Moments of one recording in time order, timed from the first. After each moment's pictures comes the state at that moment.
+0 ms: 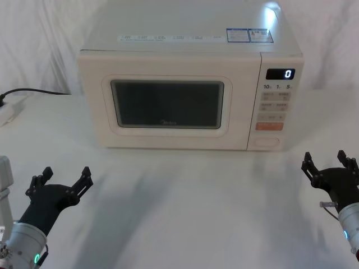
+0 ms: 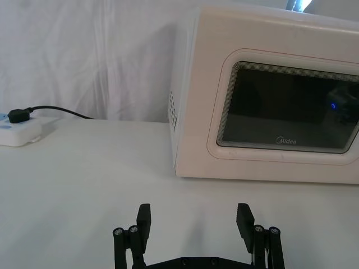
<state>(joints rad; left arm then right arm) 0.09 0.24 0.01 -1.70 -0.35 0.10 -0.14 0.03 0.05 0.02 -1.49 0.03 -0.05 0.05</state>
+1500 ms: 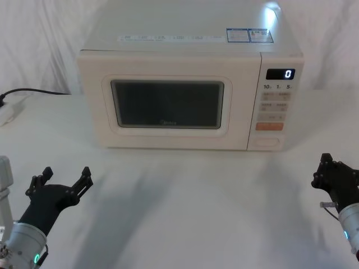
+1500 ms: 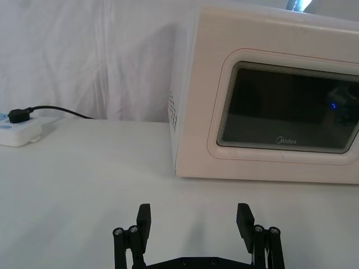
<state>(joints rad) 0.09 0.24 0.01 -1.70 -0.35 0.10 -0.14 0.03 0.05 0.02 -1.49 0.03 -0.04 0.05</state>
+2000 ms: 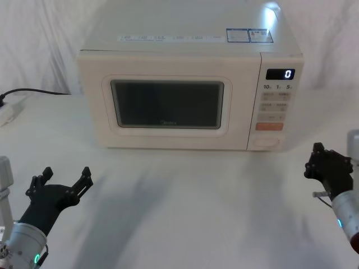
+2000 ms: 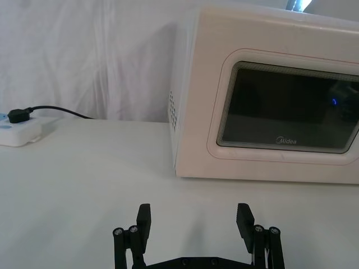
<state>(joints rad) 0.09 0.24 0.01 -1.70 -0.35 0.10 -0.14 0.07 0.06 -0.01 -1.51 -0.03 0.00 0.04</state>
